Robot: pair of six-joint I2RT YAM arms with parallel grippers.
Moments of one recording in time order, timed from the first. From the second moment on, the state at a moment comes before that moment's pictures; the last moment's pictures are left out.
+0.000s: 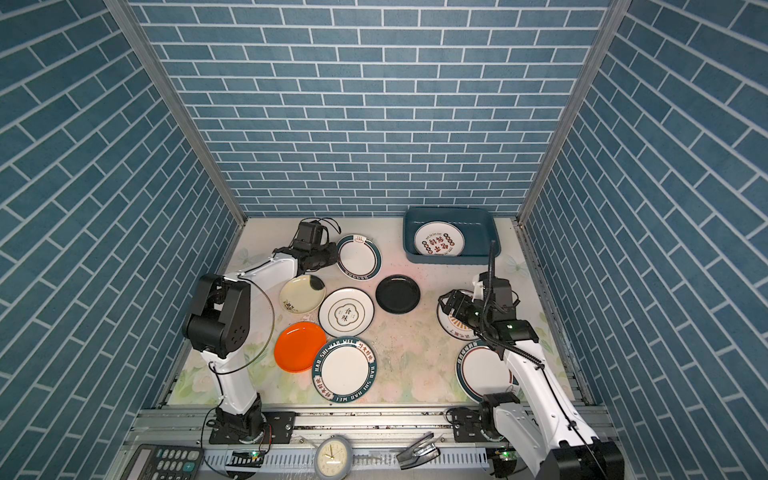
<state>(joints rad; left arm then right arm) -0.30 1.91 1.32 -0.20 0.06 -0.53 0.17 0.92 0.63 -0.48 -0.38 0.65</state>
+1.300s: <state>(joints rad) -0.28 1.65 1.10 0.00 0.32 -0.73 0.33 1.23 0.64 -0.03 -0.52 0.85</state>
